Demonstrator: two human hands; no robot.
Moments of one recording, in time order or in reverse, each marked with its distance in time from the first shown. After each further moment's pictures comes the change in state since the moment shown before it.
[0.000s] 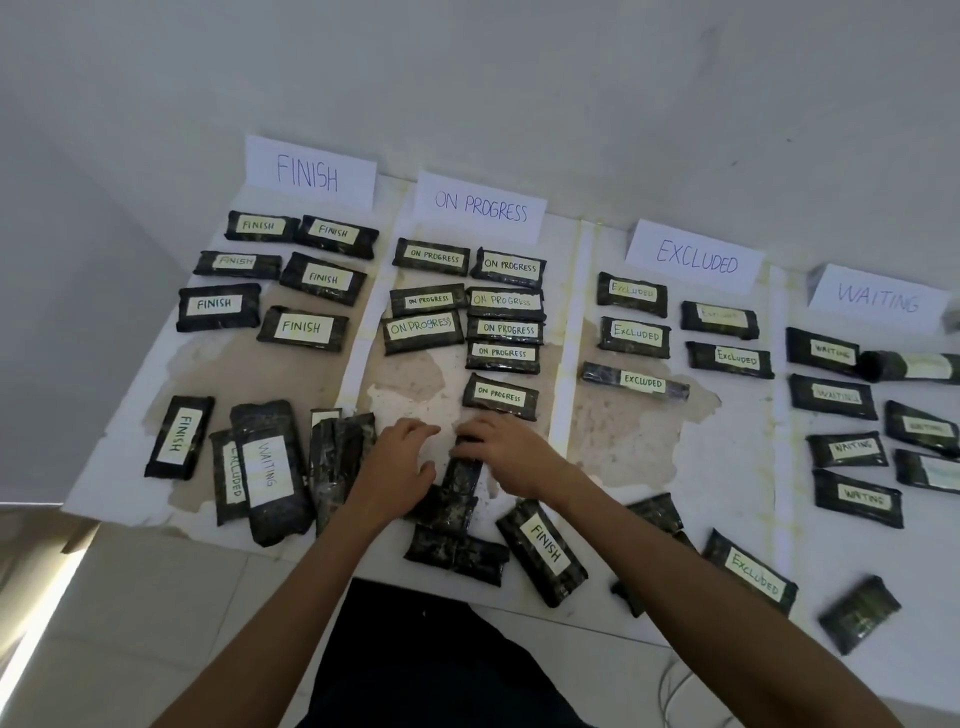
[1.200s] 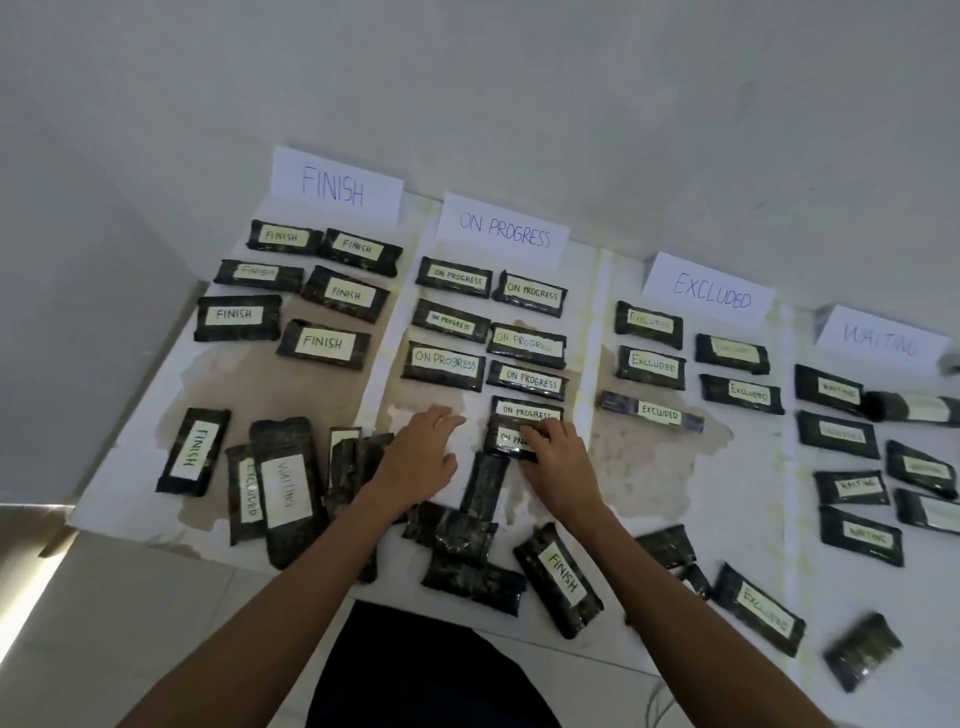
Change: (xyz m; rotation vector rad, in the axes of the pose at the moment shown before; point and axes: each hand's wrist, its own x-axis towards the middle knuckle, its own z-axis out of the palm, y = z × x) left_hand 0.040 -0.007 -0.021 -0.019 -0.090 0.058; right_hand -0.005 0.007 0.001 0.013 0.163 0.614
